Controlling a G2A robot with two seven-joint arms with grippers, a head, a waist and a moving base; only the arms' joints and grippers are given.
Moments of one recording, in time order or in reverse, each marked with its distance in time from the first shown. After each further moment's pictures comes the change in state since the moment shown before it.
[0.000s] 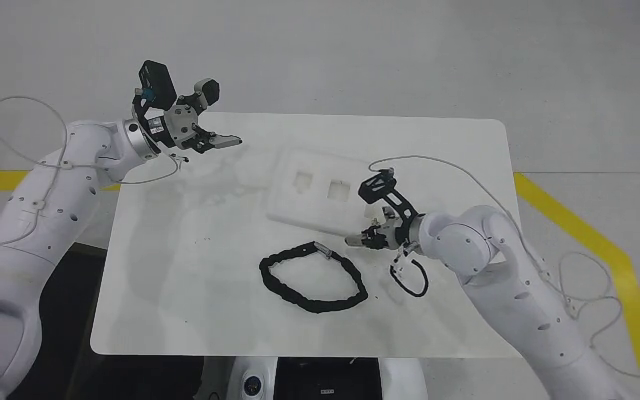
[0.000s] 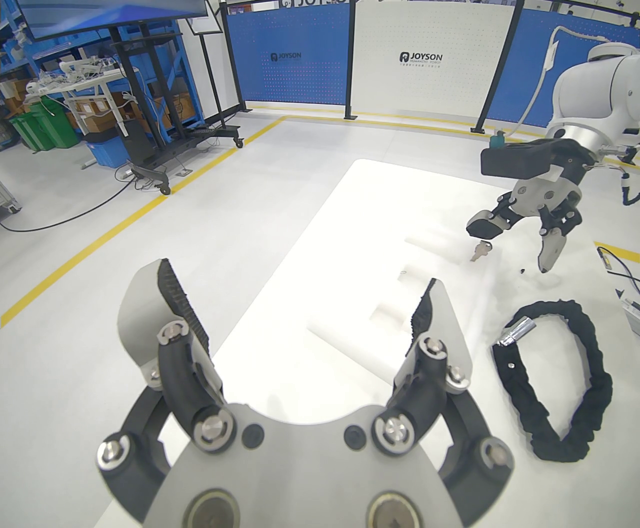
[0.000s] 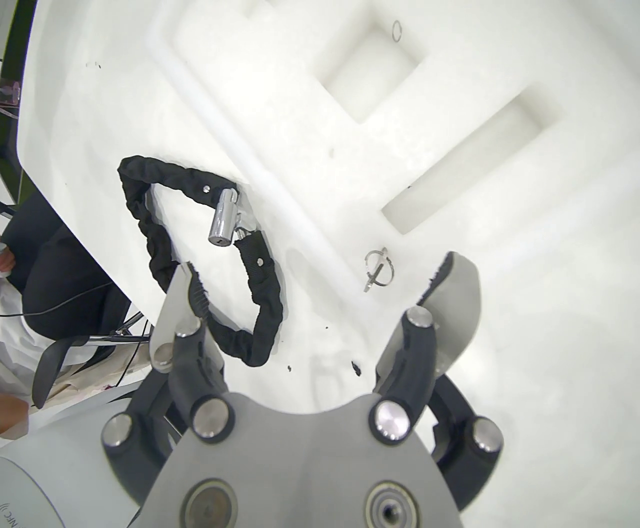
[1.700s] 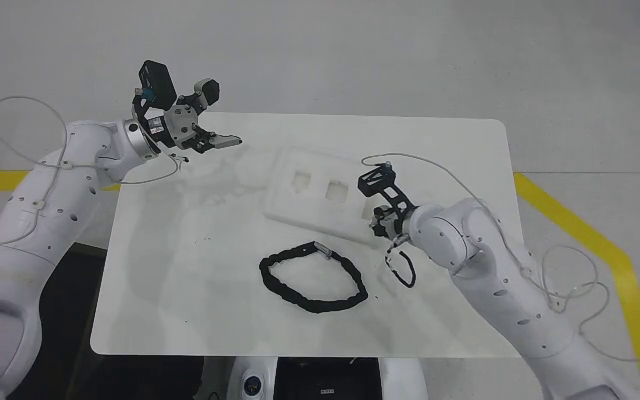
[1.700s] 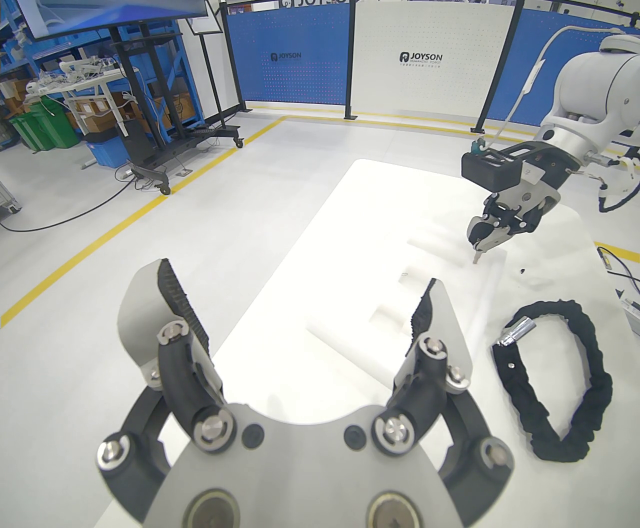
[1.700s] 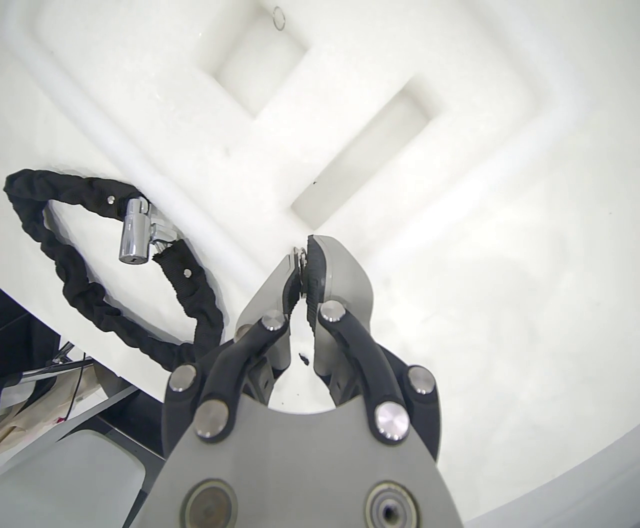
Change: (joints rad) left arm 0.000 0.000 0.000 0.000 0.000 0.000 0.000; right arm 0.074 -0.029 -0.072 0.021 -0.224 0.111 0.090
